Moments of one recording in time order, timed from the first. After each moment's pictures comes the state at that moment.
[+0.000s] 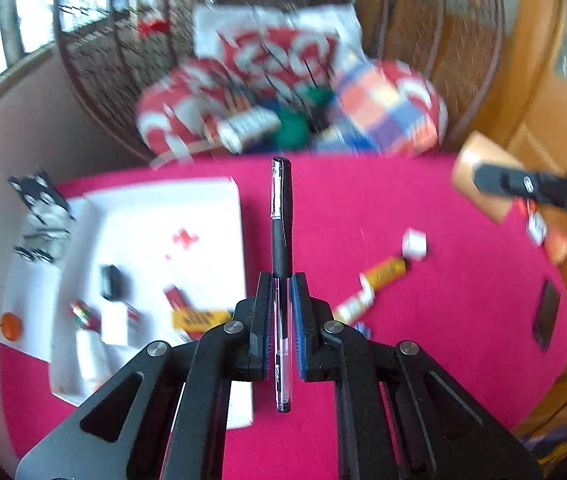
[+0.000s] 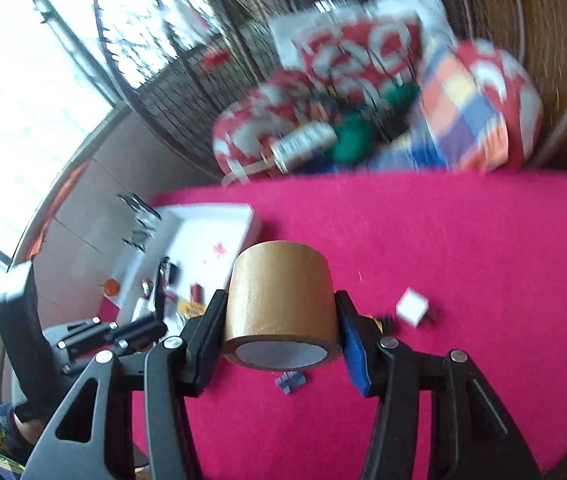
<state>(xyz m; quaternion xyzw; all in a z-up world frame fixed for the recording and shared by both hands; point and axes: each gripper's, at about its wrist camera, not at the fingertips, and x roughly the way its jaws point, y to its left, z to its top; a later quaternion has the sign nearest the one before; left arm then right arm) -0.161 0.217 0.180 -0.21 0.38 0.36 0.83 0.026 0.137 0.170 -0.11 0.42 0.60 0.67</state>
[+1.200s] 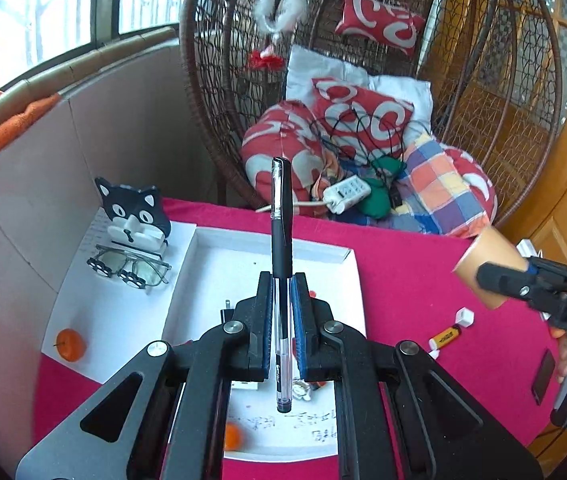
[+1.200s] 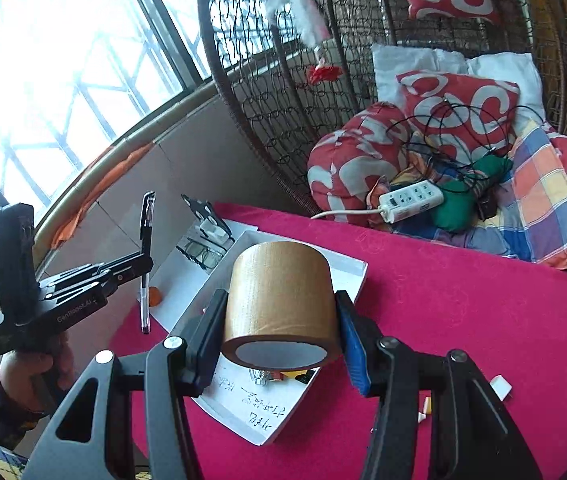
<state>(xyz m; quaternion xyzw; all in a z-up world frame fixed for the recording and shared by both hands) -0.283 0.322 0.209 -0.26 0.31 0.41 0.82 -0.076 0.240 0.191 -0.16 0.38 0.66 0.62</state>
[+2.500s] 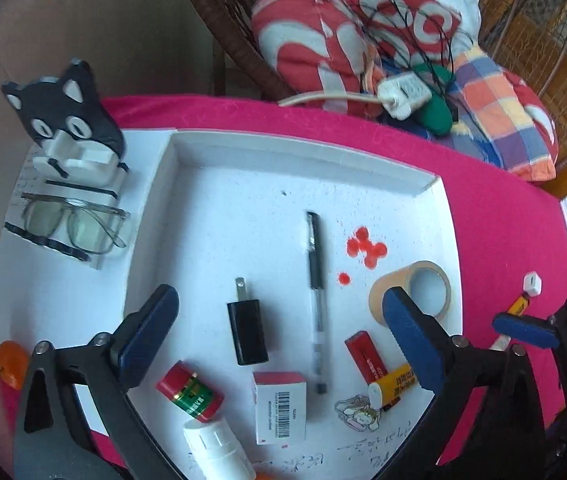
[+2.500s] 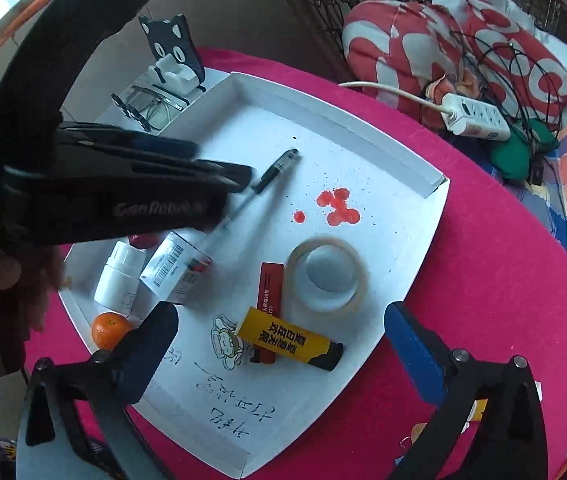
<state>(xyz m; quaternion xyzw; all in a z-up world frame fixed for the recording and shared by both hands) -0.246 0.419 0.074 -0.32 0.44 0.37 0.75 -0.165 0.322 0.061 -0.38 0.41 0.58 0.59</state>
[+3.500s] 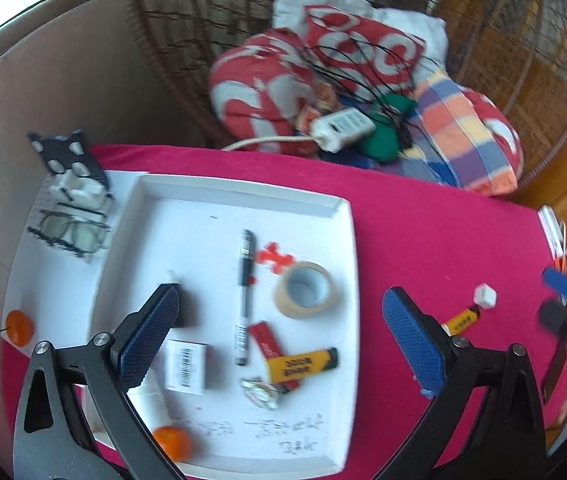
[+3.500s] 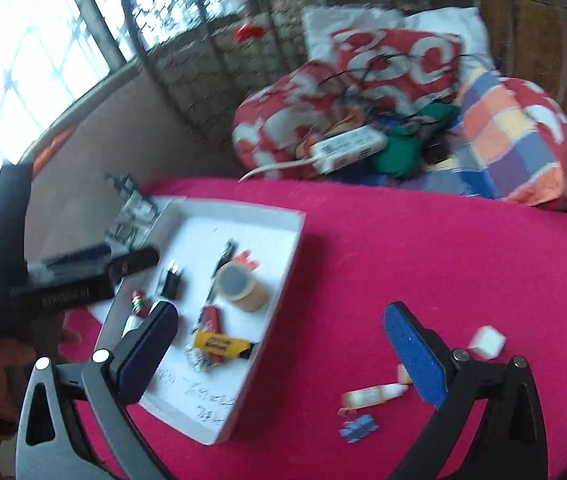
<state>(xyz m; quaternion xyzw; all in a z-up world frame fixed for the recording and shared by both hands) -0.186 0.326 0.135 -0.28 0.40 0.39 0.78 -0.030 0.204 0.144 -0.14 0.41 0.56 0.70</state>
